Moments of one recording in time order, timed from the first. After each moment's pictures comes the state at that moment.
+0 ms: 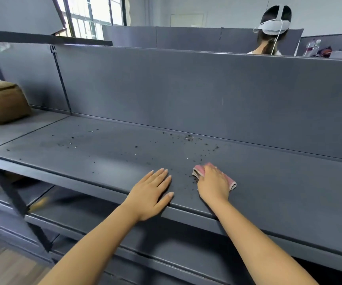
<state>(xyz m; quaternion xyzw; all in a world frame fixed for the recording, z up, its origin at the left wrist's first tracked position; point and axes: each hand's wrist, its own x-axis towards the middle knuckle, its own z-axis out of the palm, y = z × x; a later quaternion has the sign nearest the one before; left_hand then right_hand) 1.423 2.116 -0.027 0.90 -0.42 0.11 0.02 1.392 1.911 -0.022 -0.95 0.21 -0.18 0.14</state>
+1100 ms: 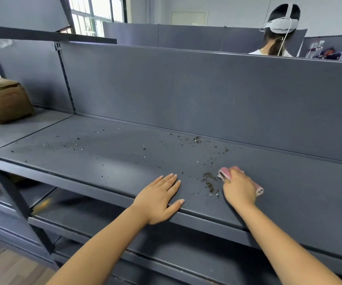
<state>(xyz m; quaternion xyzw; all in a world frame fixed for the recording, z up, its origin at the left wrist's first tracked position) 1.436 2.124 -0.021 0.89 -0.44 0.06 0.05 1.383 1.890 -0.010 -0.93 0.27 -0.20 0.12</state>
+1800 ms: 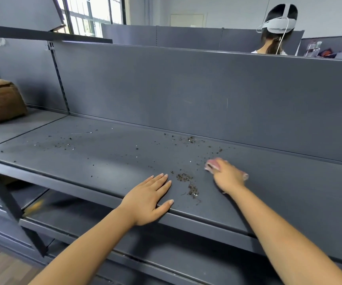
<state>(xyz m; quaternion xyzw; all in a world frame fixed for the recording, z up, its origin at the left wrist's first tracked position) 1.439 2.125 -0.026 0.89 -0.45 0.06 0.06 1.406 1.874 0.008 -0.96 0.19 -0.11 0.19</state>
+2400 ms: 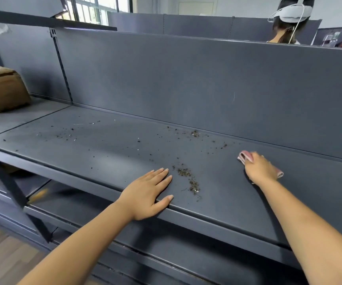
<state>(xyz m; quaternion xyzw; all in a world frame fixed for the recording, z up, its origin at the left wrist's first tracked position) 1.440 2.125 -0.031 0.89 -0.44 0.08 0.08 1.414 1.791 0.003 -0.93 0.31 -0.14 0.16</state>
